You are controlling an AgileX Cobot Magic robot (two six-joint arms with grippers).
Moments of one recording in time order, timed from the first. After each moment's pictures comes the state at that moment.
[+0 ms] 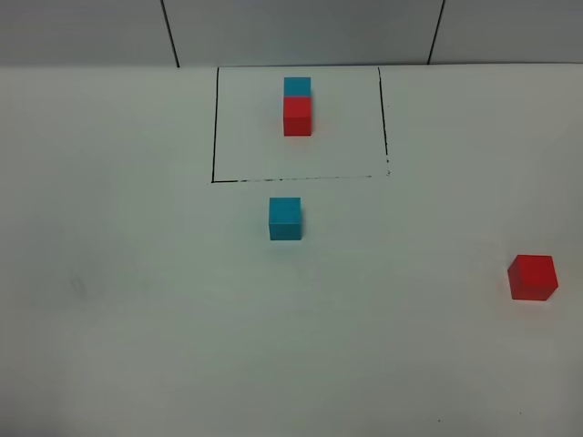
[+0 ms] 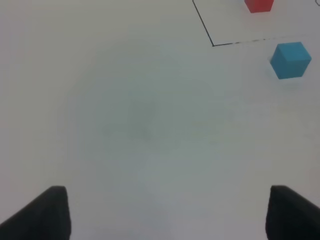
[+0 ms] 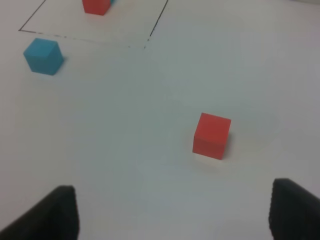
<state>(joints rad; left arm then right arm) -0.11 0.00 -0.50 -0.09 1.04 0.07 0.07 0.00 -0.49 0.08 1.05 -0.05</state>
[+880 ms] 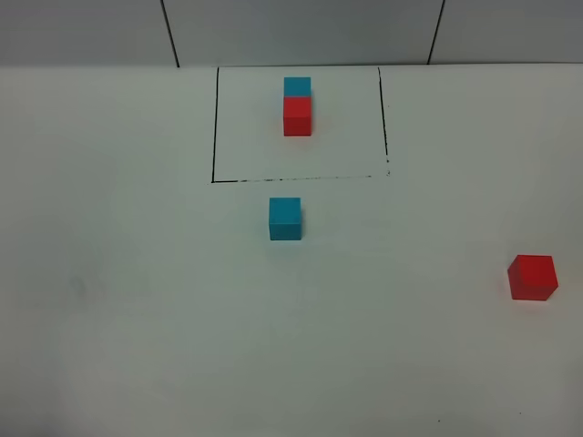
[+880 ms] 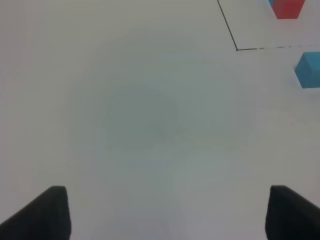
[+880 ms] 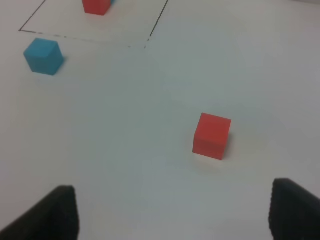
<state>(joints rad) -0.02 0.00 -0.50 -0.09 1.04 0.07 0.07 0.00 -0.49 0.08 1.05 -0.05</state>
